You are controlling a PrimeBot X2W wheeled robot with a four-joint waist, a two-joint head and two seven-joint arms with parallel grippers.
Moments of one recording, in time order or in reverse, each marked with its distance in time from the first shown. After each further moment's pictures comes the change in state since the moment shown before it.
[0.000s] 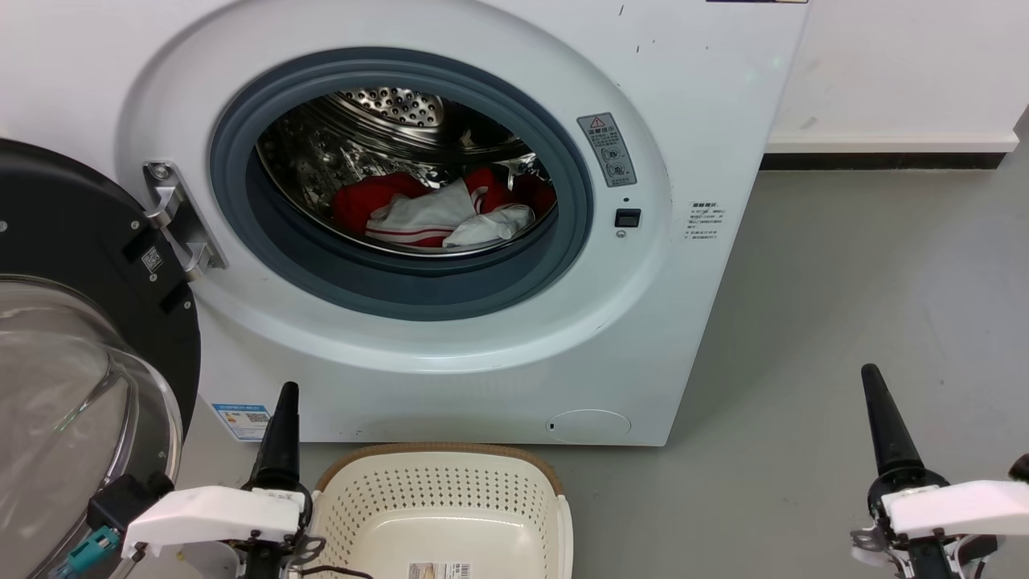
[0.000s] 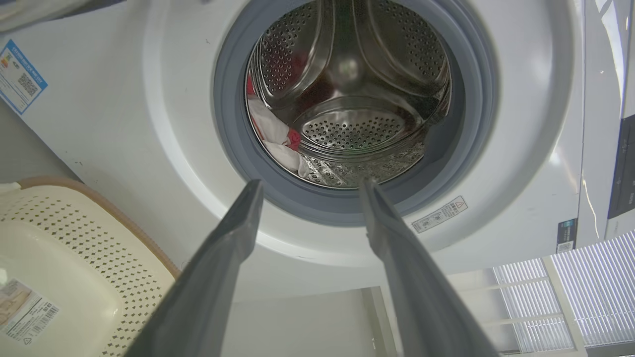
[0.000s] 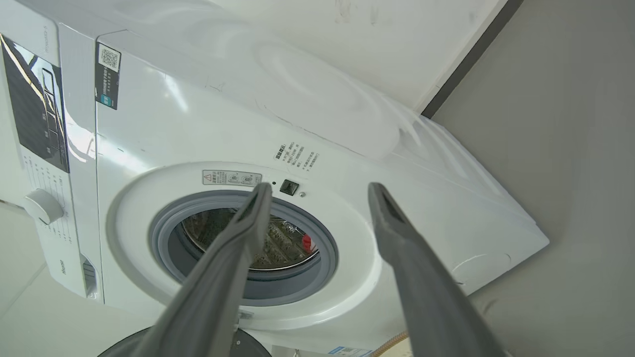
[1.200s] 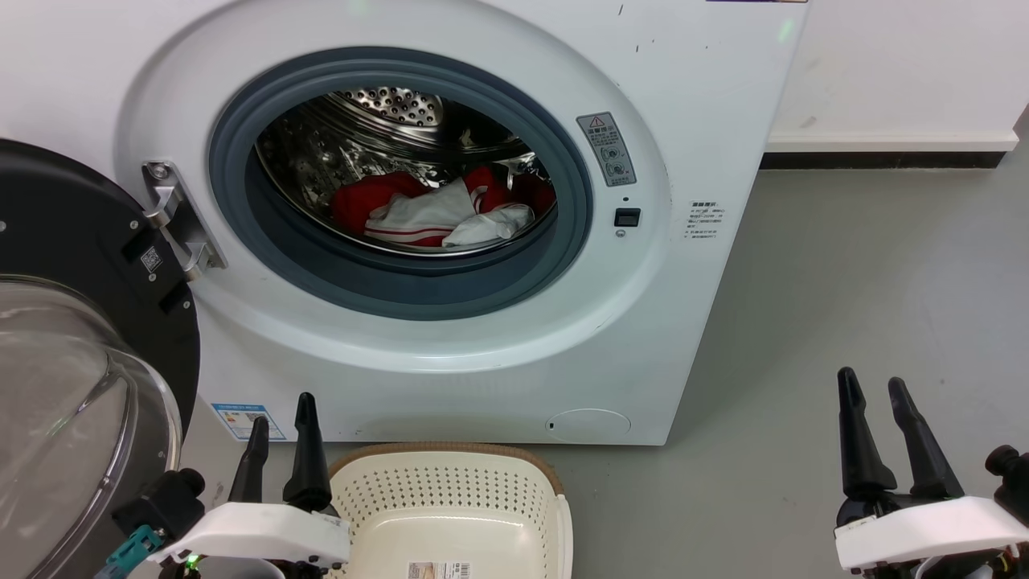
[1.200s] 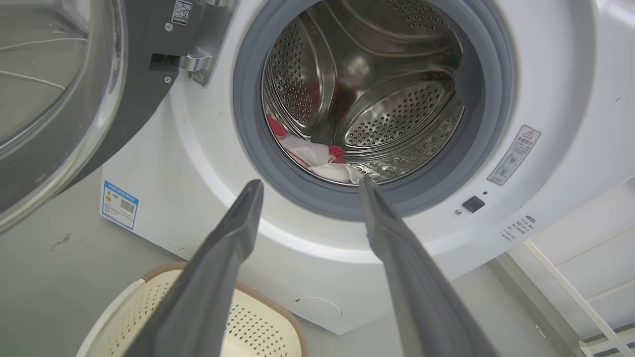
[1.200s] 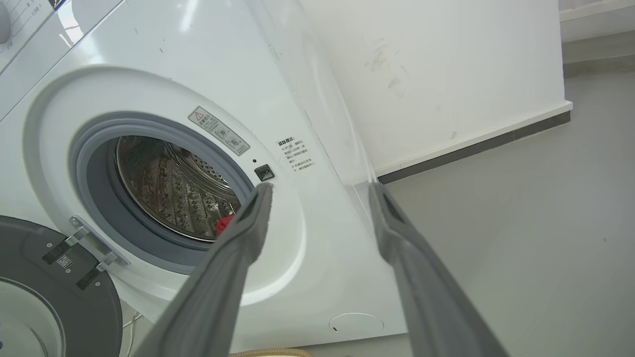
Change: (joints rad) left arm 0.060 0.001 -0.072 -0.080 0.524 0.082 -0.120; right arm 0.080 0.001 0.053 -0.155 -0.648 0.000 -0.119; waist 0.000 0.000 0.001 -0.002
